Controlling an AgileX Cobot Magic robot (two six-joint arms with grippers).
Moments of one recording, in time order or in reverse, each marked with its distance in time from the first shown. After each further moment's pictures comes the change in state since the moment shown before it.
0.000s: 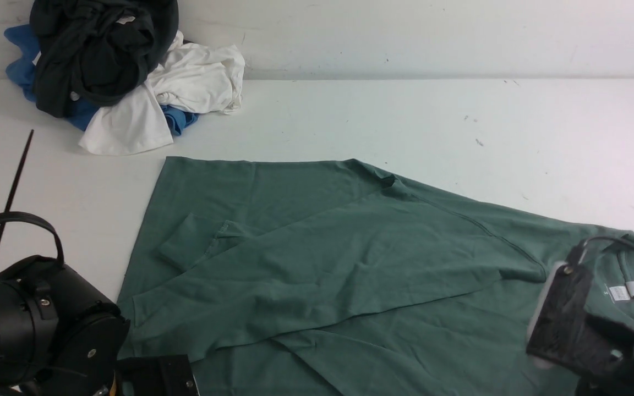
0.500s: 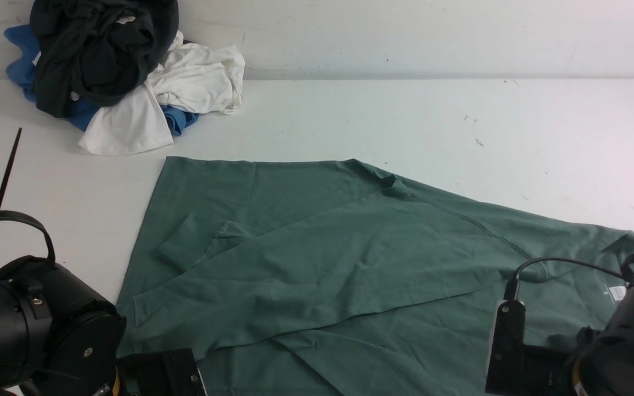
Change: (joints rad) right arm 0.000 0.303 0.067 -0.323 -0.268 0.044; left arm 0.000 -0.006 0.002 -0.037 -0.033 0.000
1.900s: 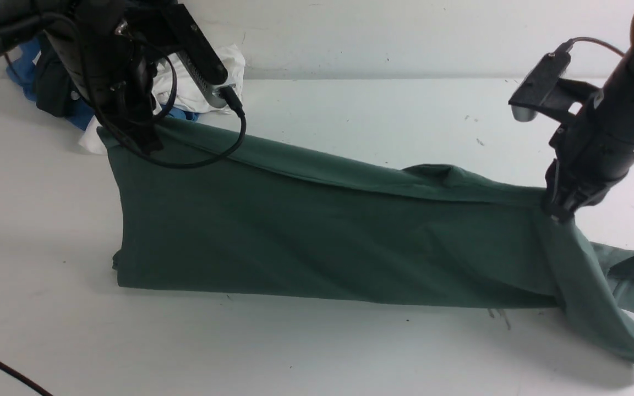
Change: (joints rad) right arm -0.392 0.262 -0.894 0.272 0.415 -0.279; left arm 0.304 0.424 -1.121 0.174 0.169 0.099
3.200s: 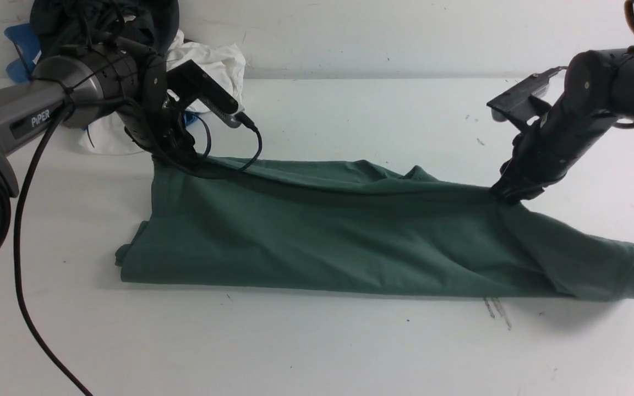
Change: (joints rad) right arm -0.077 0.341 -0.145 0.019 -0.335 0.198; left arm 0.081 0.359 -0.080 0.003 -0.400 -0.259
